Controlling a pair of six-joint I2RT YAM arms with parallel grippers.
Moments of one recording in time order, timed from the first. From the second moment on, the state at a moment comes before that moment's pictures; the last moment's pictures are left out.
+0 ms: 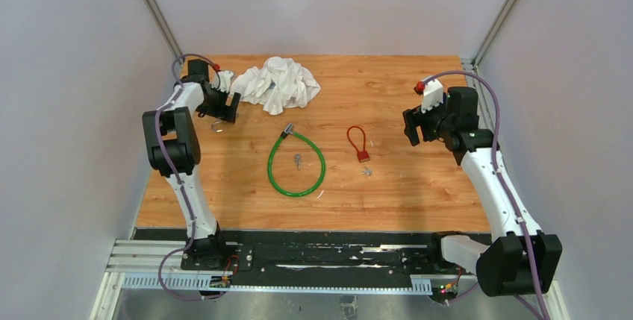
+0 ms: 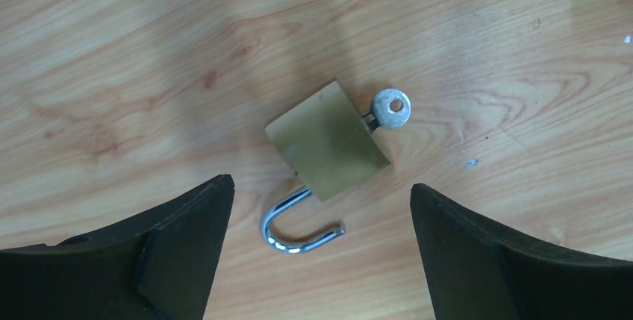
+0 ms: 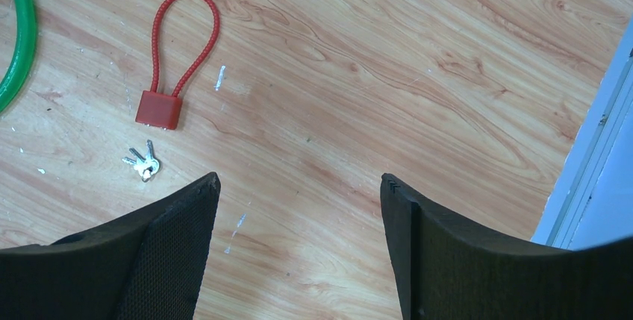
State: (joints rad) left arm 0.16 2.04 1.55 -0.58 0.20 0.42; right arm 0.07 1.13 0.98 -0.50 -0.26 -0.36
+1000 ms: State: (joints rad) left arm 0.15 2.14 1.61 -0.66 0.36 0.69; right arm 0.07 1.16 0.98 -0.50 -0.27 -0.36
